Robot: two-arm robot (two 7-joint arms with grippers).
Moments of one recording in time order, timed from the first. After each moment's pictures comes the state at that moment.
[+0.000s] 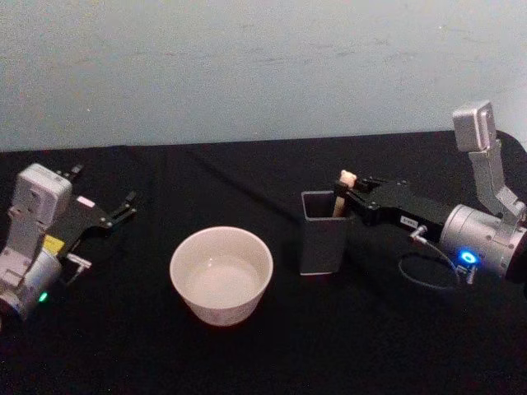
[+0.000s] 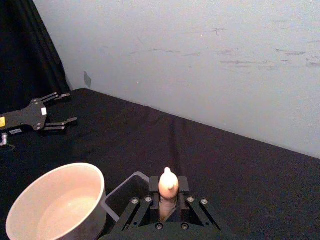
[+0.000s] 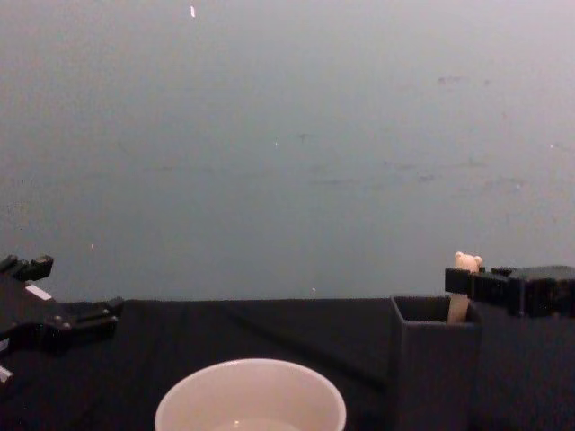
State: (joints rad) left arm -0.20 0.60 0.45 -1.41 -0.25 -0.12 0.03; right arm 0.33 0.56 -0.45 -1.42 0.67 0.17 0.49
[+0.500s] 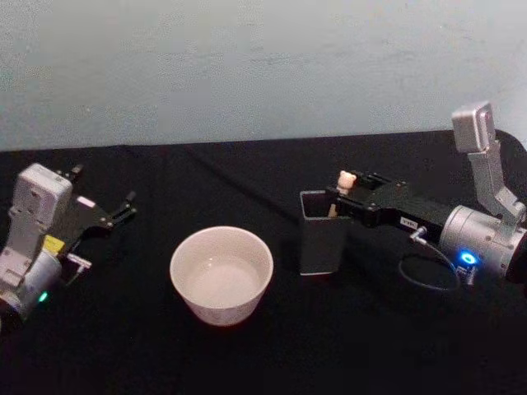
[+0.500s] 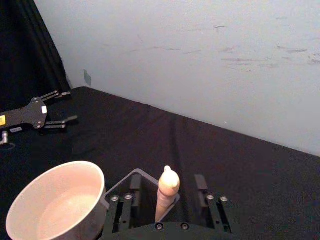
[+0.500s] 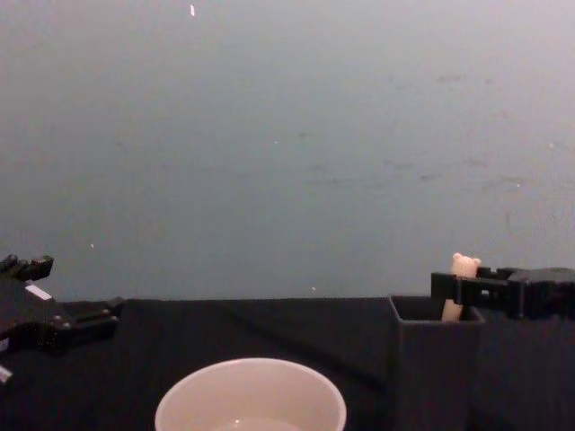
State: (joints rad) left arm -0.20 0.60 0.45 -1.41 -0.25 -0.12 0.03; right arm 0.33 0.56 -0.45 -1.42 0.67 0.17 0.49
